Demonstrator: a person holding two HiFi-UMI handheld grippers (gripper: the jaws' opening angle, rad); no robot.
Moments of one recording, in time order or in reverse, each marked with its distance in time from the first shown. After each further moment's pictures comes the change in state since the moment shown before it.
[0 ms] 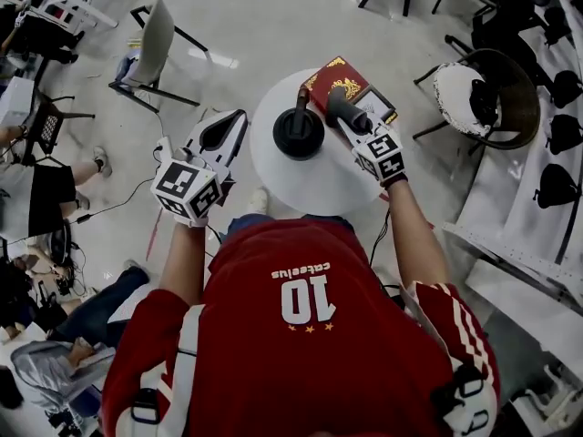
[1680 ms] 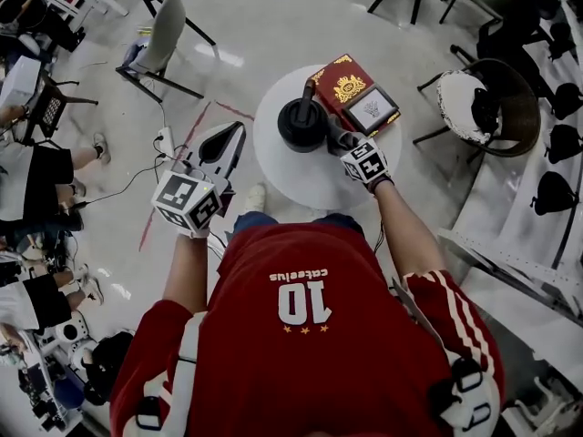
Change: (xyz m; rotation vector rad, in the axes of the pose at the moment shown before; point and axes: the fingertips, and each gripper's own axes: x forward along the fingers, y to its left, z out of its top) left arm -0.054 -0.019 -0.022 -0.063 -0.034 0.071; right arm 0.039 0.055 -0.117 0.034 0.281 0.119
